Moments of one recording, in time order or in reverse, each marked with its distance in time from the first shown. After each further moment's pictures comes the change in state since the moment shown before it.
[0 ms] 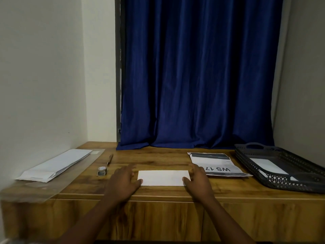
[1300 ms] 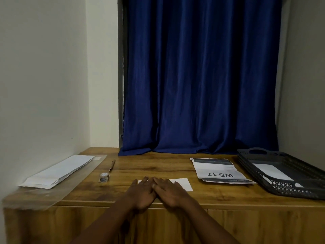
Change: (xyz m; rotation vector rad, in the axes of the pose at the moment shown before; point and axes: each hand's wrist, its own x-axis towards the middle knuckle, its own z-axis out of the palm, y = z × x) left_hand 0.016 0.029 0.033 0.315 -0.505 0.208; right_hand -0.010 -0.079 0.039 -0.251 -0.597 -0.259
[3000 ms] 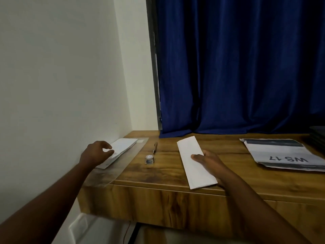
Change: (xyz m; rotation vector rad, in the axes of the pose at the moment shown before) left_hand -0.115 -0.277 -0.096 -0.199 0.598 -0.584; right_hand 0.052 -0.028 0.001 1.119 0.157 0.168
